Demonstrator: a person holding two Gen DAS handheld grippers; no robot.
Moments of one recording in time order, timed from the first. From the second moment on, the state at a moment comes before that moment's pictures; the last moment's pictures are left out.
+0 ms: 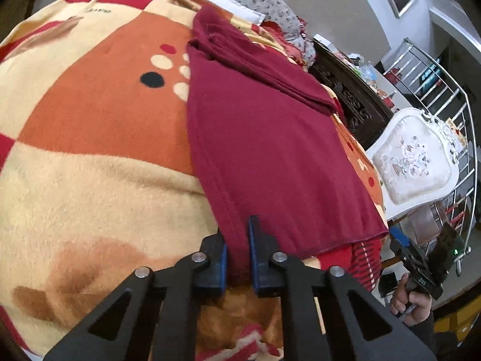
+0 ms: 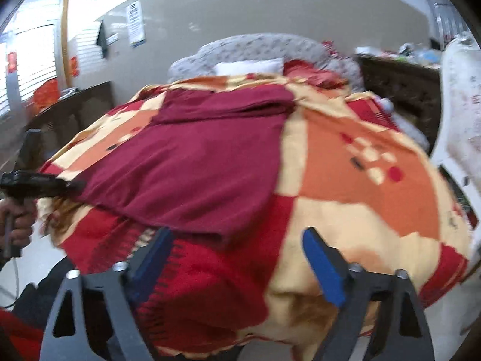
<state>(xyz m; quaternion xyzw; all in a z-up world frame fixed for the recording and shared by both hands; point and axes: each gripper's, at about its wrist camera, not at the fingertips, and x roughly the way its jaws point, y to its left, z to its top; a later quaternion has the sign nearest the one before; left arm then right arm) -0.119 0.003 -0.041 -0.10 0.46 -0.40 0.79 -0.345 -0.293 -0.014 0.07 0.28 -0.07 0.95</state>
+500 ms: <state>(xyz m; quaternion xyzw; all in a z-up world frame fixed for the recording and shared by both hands) -0.125 -0.001 -0.040 -0.04 0.44 -0.38 0.81 -0.325 -0.330 -0.033 0.26 0.29 -0.01 0.92</state>
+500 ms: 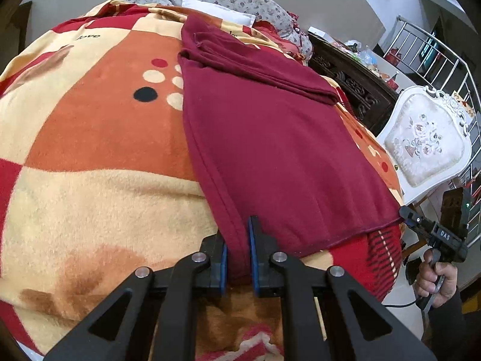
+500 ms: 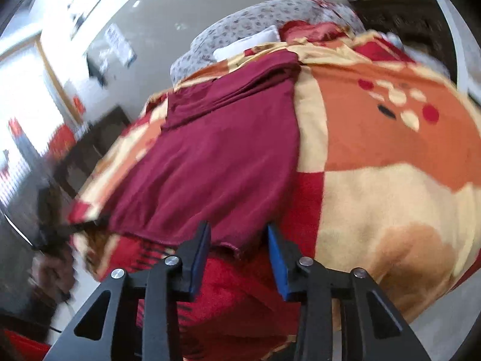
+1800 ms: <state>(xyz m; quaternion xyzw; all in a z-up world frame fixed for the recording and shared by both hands) 0.220 -0.171 0.049 -0.08 0.38 -0.27 0.88 0.004 -0.493 0.074 0.30 0.24 -0.09 0.92</state>
